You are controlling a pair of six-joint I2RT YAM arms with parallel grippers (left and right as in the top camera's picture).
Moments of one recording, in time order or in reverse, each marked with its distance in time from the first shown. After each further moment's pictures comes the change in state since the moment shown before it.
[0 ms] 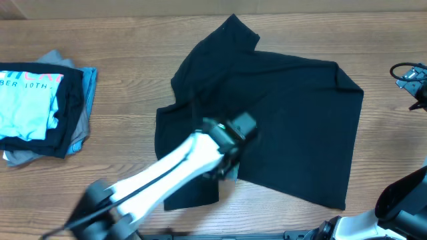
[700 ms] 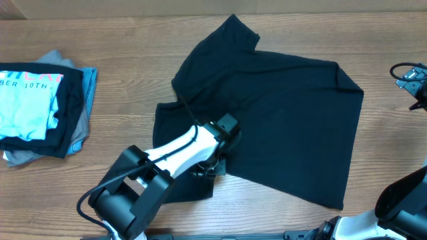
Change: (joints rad) left arm 0.108 0.225 -0.256 0.294 0.071 -0.002; right arm 0.000 0.000 0.000 0.000 0.000 0.000
